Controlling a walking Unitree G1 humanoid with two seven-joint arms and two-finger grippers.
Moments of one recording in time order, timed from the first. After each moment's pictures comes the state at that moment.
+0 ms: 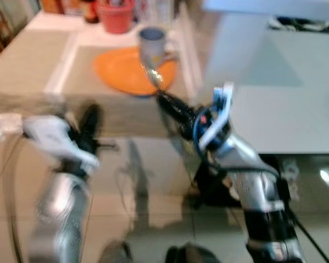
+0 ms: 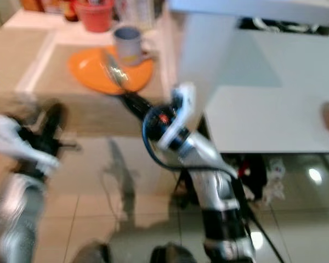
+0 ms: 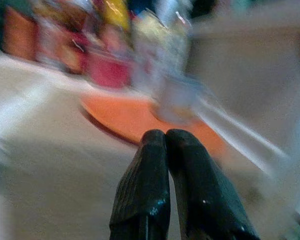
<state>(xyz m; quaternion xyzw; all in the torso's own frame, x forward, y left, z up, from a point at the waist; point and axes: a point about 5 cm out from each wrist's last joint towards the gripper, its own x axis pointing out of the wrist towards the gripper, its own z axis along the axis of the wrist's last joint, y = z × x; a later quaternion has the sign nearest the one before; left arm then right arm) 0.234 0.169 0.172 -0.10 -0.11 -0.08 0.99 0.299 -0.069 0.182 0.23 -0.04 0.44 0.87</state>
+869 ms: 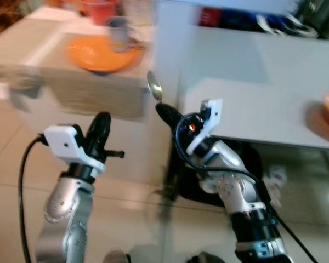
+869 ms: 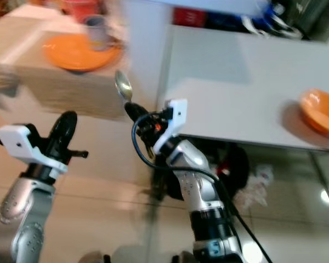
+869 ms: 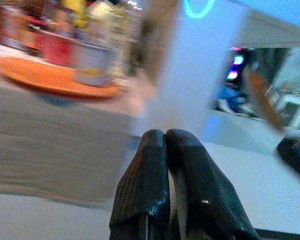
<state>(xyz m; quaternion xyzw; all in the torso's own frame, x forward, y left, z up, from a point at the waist) 0.240 0.160 0.164 -0.11 -0.12 -0.10 0.98 0.305 -0.057 0.156 0.25 -0.03 0.40 0.88</state>
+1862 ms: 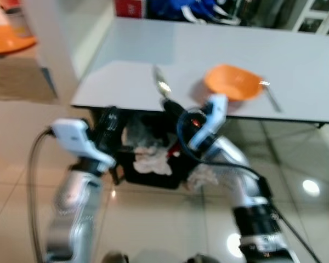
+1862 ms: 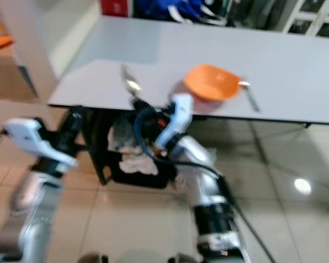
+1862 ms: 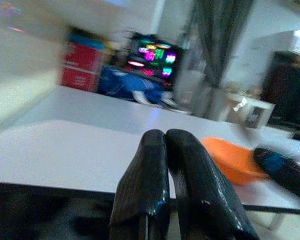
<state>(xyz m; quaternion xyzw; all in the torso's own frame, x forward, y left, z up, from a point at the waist) 0.247 0.144 0.172 -0.11 -0.14 -0.13 0.98 0.317 -0.069 0.155 0.24 -0.02 0.36 0.90</state>
